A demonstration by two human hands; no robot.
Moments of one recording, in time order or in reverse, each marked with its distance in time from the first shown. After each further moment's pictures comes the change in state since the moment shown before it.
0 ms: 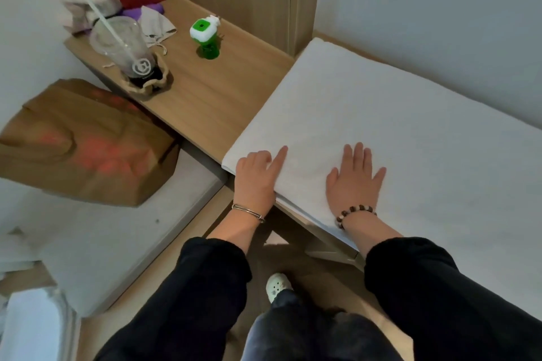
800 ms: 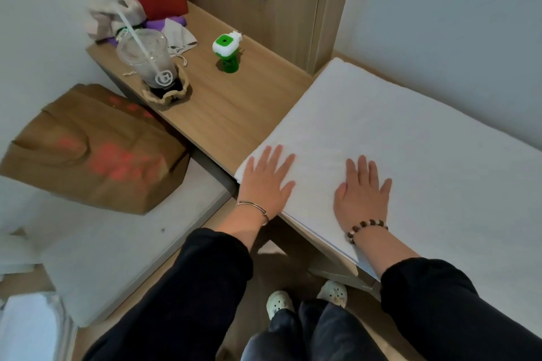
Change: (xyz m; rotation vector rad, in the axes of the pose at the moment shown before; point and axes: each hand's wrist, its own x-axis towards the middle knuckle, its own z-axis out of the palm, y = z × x) left_hand 0.015 -0.042 0.036 0.129 -0.379 -0.088; right_hand 0.008 -0.015 -0.009 -0.032 0.002 -0.124
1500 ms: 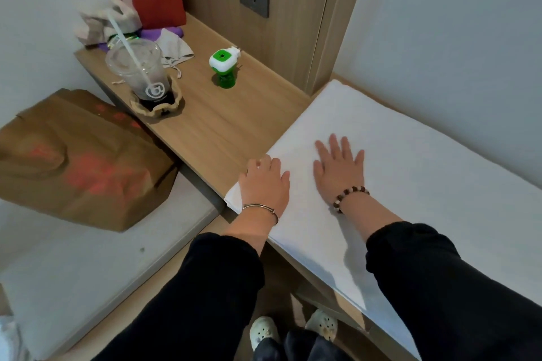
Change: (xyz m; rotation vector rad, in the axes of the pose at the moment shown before) left_hand 0.046 0.015 -0.018 -0.139 0.152 -0.291; right_hand 0.103 -0.033 -0.024 0.000 -0.012 -0.208
